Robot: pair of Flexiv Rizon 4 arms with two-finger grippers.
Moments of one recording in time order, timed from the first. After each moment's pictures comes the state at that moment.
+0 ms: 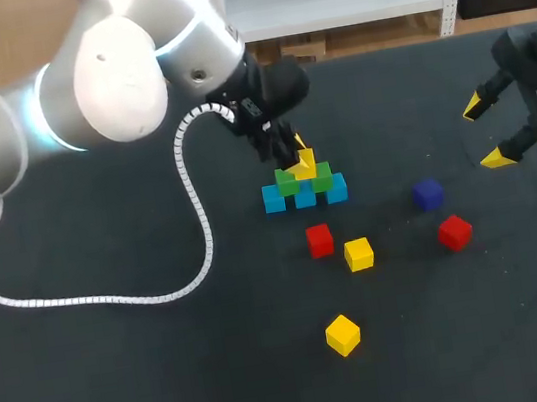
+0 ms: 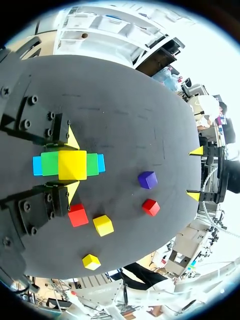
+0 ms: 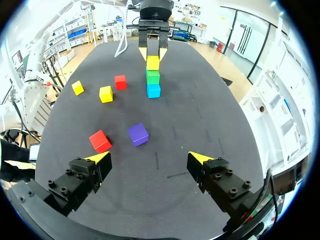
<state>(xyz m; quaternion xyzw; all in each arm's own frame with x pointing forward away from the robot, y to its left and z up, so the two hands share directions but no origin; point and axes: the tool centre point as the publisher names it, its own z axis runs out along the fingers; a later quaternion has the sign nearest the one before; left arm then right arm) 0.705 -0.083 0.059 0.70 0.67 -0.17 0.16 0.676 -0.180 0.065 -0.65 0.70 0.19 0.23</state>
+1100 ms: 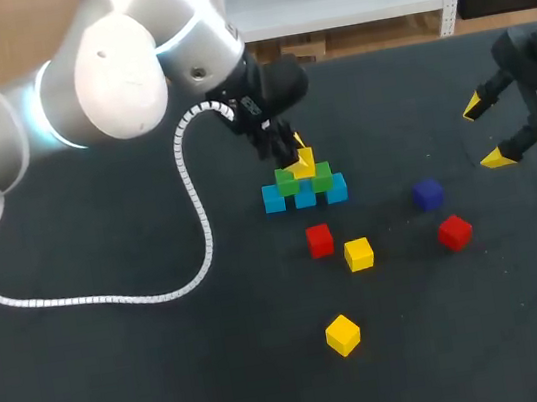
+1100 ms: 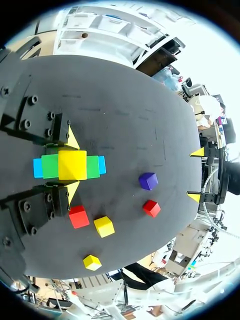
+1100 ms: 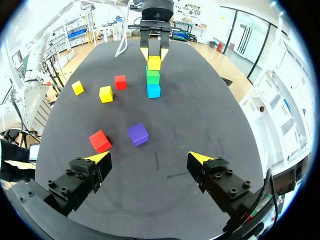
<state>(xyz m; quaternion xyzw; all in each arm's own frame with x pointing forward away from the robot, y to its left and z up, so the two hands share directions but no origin) 0.708 -0.082 0.058 0.70 0.67 -0.17 0.16 0.676 -0.180 0.065 -0.65 0.70 0.19 0.23</state>
